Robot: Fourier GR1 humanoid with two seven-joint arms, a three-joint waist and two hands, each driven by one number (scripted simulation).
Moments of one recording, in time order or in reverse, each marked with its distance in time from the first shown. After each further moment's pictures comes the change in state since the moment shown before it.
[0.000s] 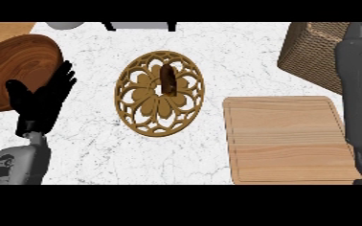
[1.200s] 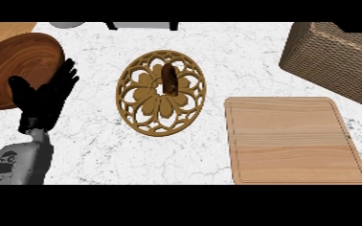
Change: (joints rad) left arm -0.022 -0.011 0.005 0.012 -0.007 -0.008 0.008; right arm 0.016 -0.177 -0.260 0.623 -0.180 -0.342 -0.499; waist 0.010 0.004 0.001
